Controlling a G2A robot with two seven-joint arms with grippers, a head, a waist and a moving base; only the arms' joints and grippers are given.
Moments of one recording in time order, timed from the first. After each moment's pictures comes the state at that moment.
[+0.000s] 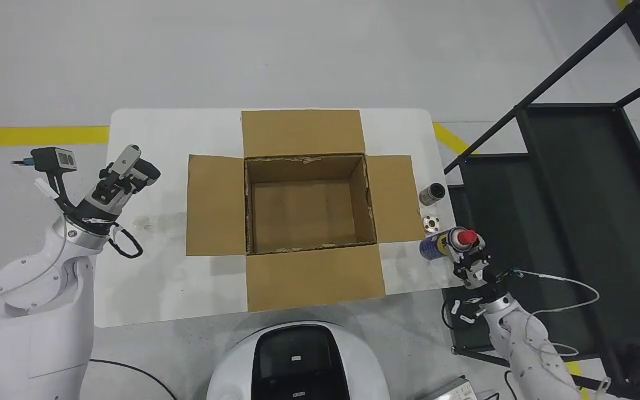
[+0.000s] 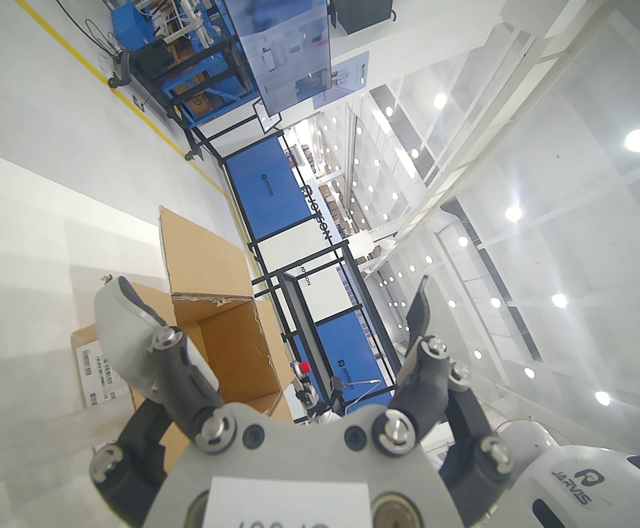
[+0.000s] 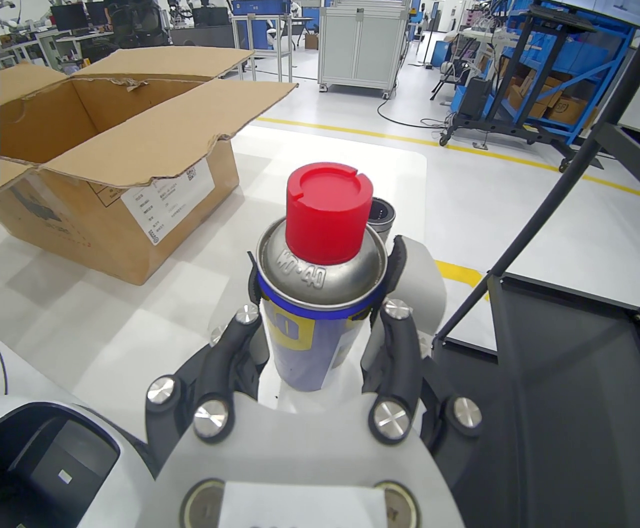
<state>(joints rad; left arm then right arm) 1.34 -1.15 -1.71 -1.62 -0.24 -0.38 -0.74 -1.63 -1.09 1.62 -0.97 -1.47 -0.57 -0.96</state>
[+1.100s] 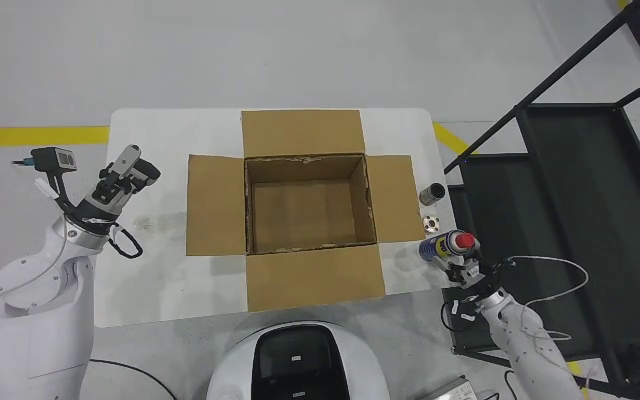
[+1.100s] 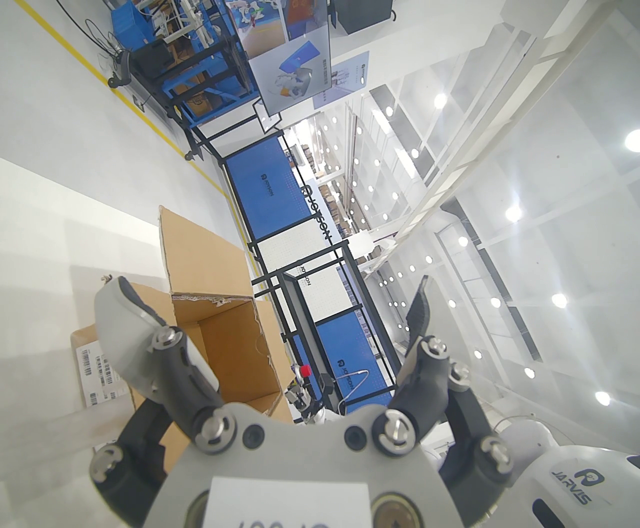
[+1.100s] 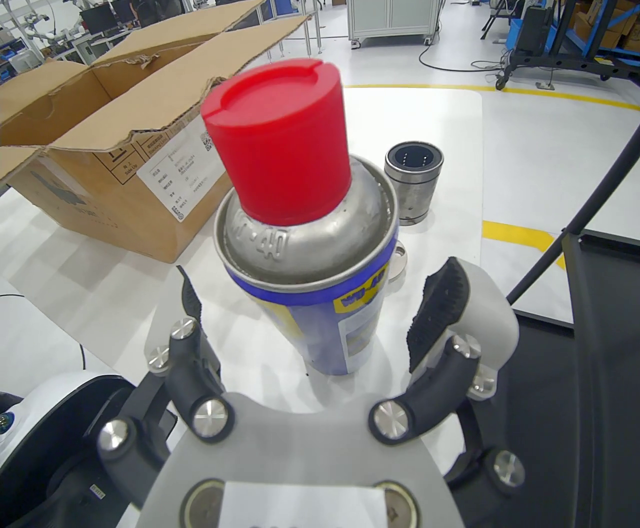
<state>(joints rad) 1.34 -1.15 -1.71 -1.62 -0.24 -0.38 -0.74 -1.48 -1.08 1.55 -0.76 -1.47 -0.76 -0.93</state>
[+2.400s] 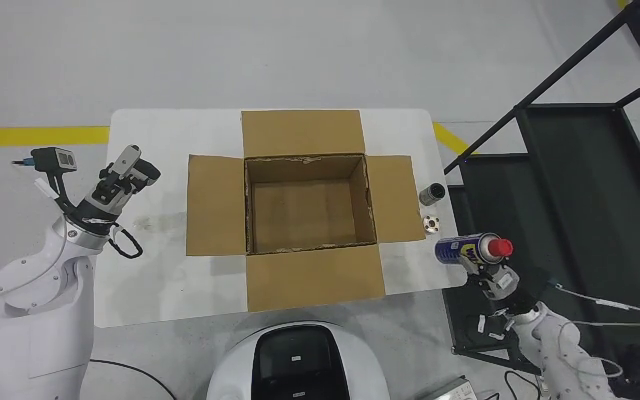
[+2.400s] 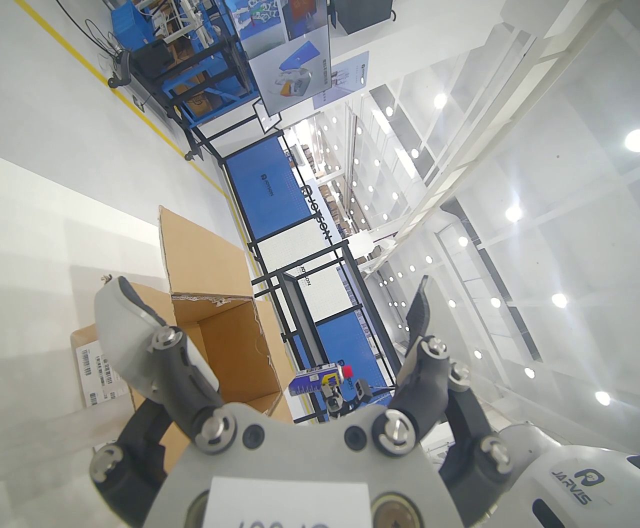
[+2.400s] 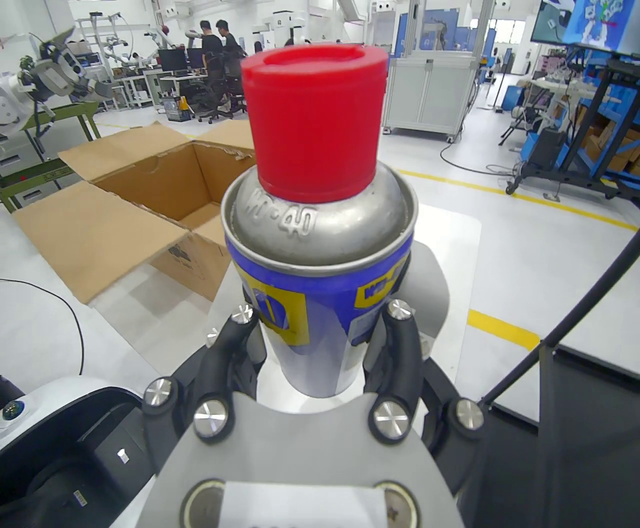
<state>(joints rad) 1.34 -1.15 -1.71 -1.62 -0.24 -0.38 -0.74 -1.87 -0.99 1.76 -1.36 -1.45 -0.75 -1.00</state>
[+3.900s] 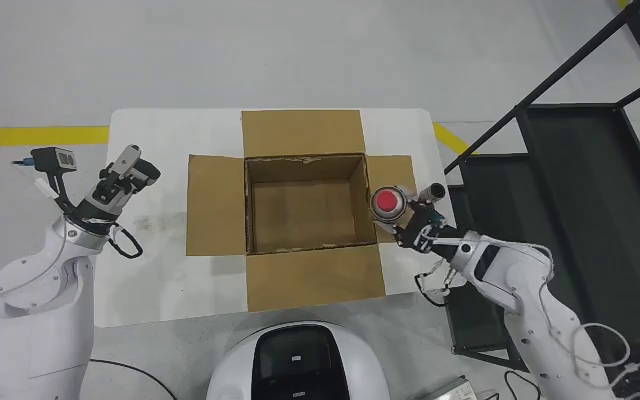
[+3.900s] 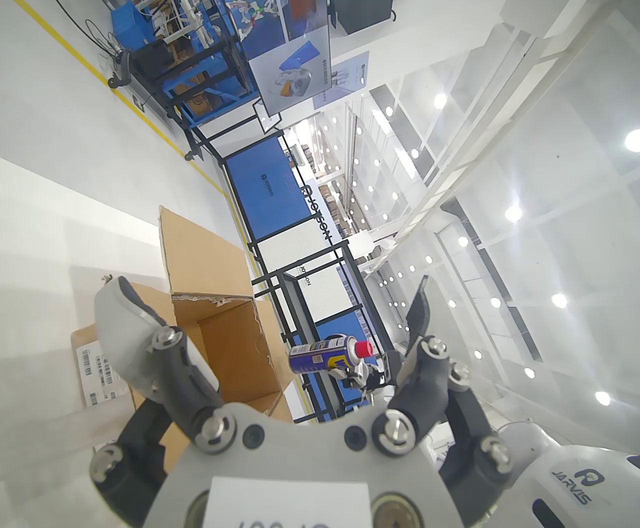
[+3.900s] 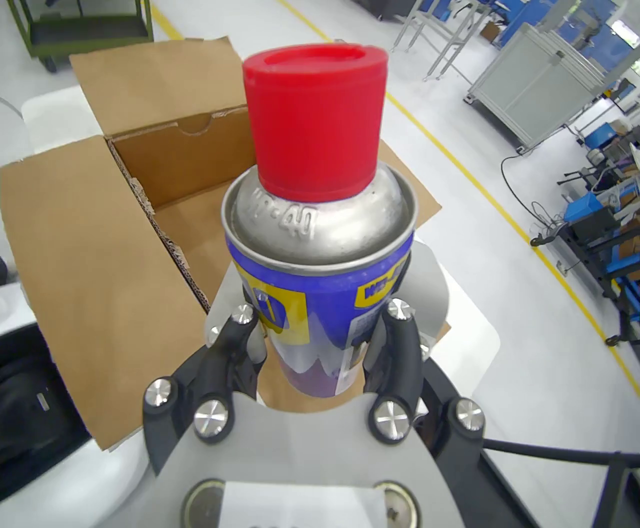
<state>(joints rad) 1.34 -1.15 -1.71 -1.62 -0.24 -0.38 -0.74 -1.63 -0.99 1.55 -2.06 -1.40 -0.66 0.16</state>
